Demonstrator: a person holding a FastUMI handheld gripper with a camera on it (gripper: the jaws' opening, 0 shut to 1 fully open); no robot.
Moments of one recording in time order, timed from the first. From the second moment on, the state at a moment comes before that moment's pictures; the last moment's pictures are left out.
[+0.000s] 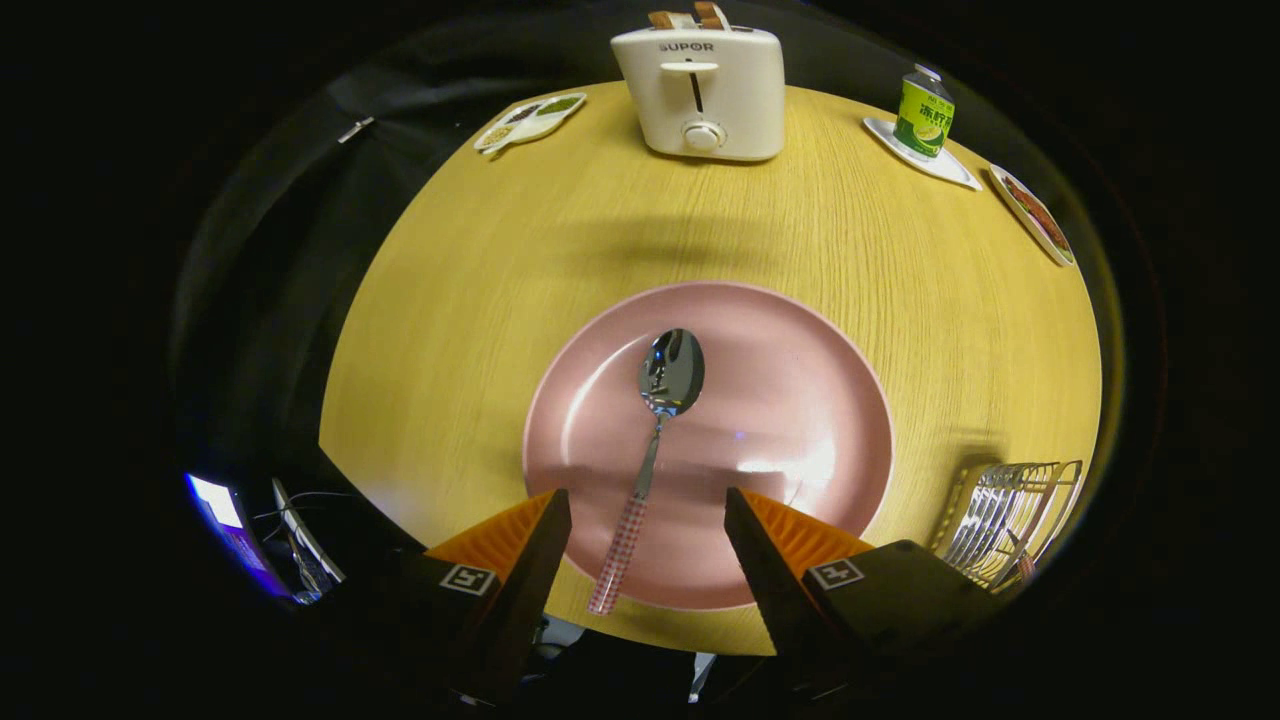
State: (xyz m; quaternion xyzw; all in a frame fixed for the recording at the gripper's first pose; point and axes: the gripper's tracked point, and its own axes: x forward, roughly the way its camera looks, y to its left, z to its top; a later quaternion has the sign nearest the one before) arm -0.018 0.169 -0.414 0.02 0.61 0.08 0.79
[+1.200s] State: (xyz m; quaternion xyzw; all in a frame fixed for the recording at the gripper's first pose) arm -0.031 0.154 -0.421 0.04 0.65 0.10 0.75
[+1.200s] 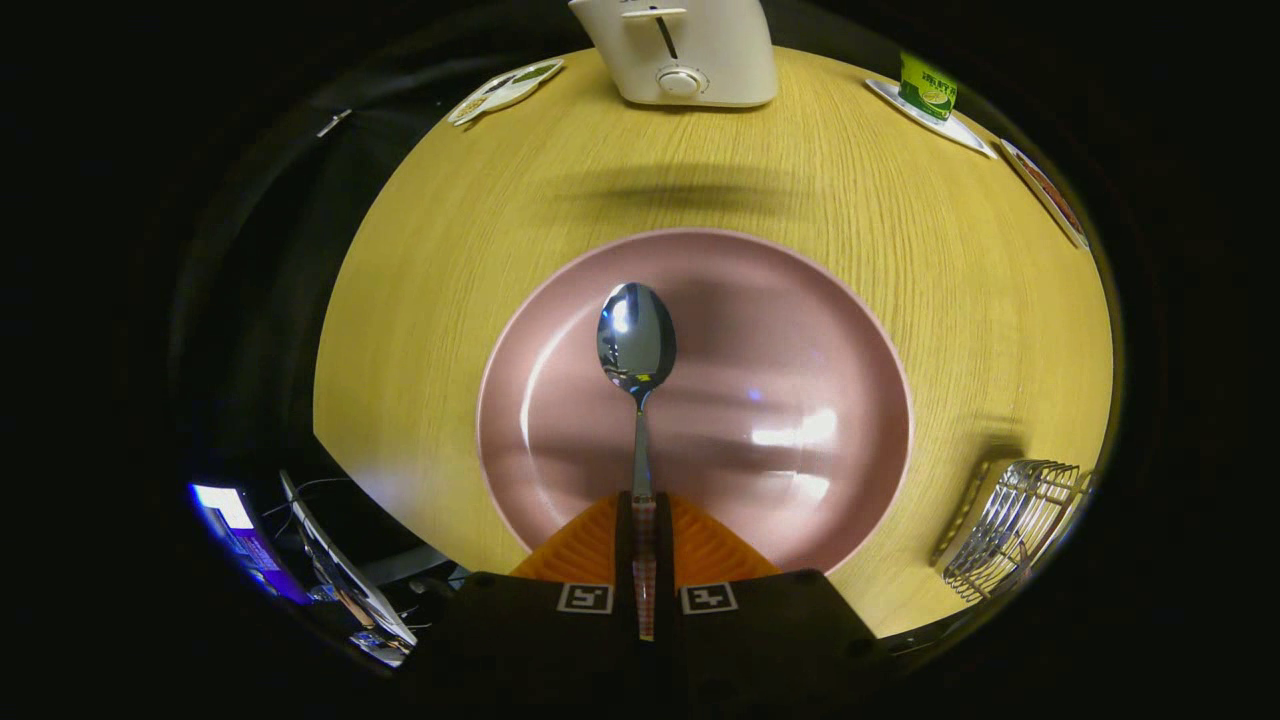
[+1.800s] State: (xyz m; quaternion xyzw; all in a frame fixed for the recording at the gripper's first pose) arm -0.064 0.076 -0.299 0.03 0.61 0.12 0.78
